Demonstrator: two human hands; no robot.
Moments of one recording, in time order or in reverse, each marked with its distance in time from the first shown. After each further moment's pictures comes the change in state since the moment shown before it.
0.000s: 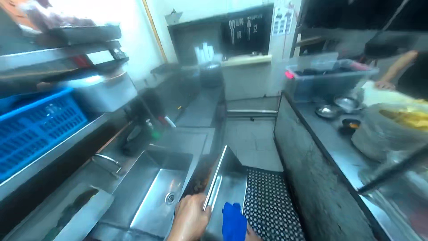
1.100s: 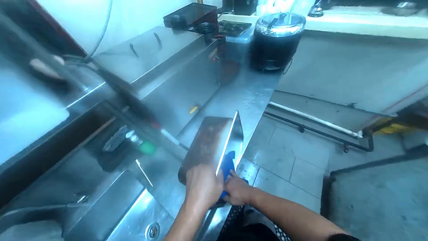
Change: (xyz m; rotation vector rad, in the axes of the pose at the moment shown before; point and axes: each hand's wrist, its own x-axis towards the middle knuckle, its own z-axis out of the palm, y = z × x) left_hand 0.589 -0.021 -0.165 -0.031 0.166 -0.355; right_hand 0.608 0.419 -0.171 0.010 -0.721 -0.258
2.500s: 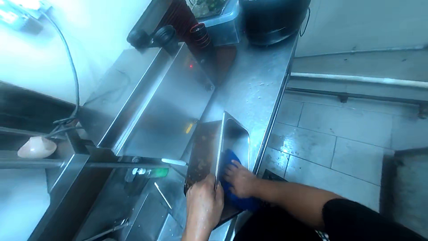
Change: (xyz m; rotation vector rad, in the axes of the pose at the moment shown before) left_hand 0.090 0.050 0.003 0.132 0.186 0.022; right_hand 0.057 0.097 -0.054 0.030 0.203 -0.057
